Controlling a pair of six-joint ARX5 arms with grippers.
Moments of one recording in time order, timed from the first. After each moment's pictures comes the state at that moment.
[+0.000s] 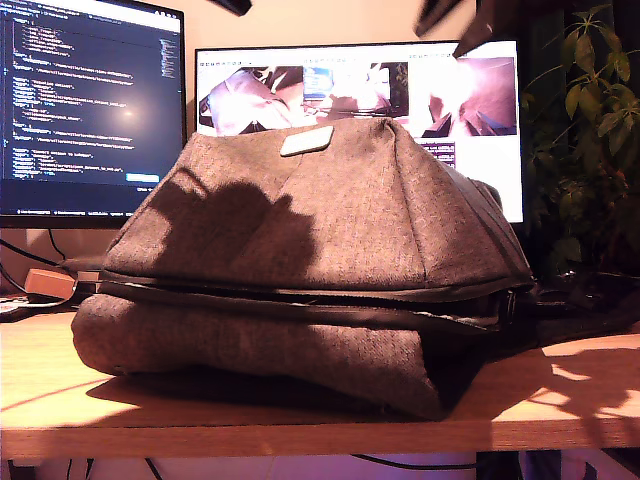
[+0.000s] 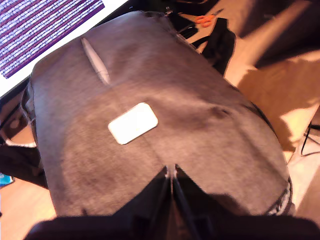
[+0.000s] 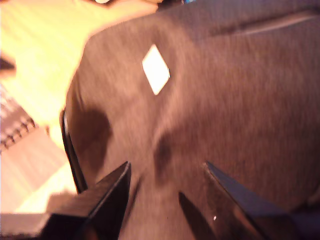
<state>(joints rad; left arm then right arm) -0.80 1.11 1.09 -0.50 -0.07 0.16 0.54 1.18 1.18 -0.72 -0.19 -0.13</state>
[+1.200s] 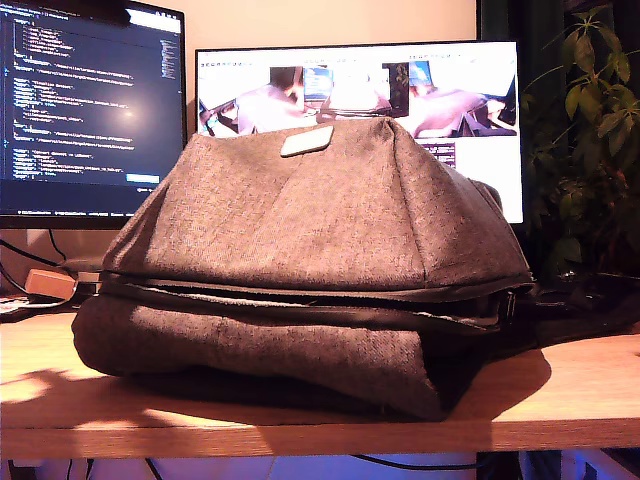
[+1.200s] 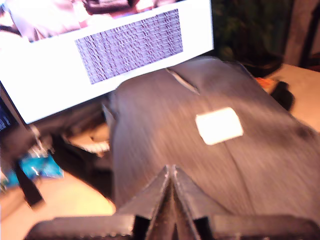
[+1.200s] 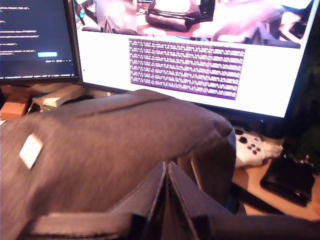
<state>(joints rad) -0.50 0.76 0.67 -0.15 0.12 0.08 0.43 0.64 0.62 -0.13 0.09 -0.04</state>
